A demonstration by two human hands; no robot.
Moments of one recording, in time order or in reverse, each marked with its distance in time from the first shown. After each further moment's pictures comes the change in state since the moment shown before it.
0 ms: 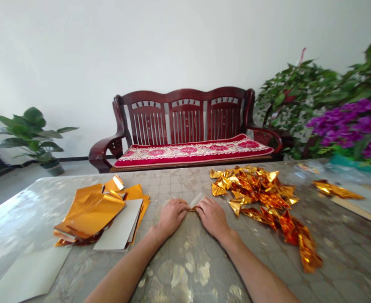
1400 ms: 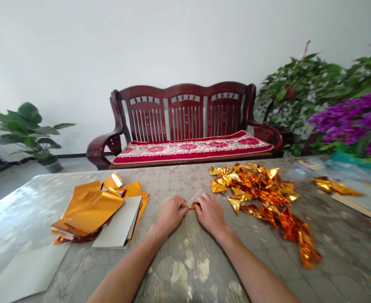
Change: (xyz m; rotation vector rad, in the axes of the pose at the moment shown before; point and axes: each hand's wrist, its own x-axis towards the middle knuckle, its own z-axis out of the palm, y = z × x) left_hand 0.003 0.014 -0.003 -0.128 0.007 -0.195; right_hand 0.004 -0.011 0.004 -0.085 -0.091 0.158
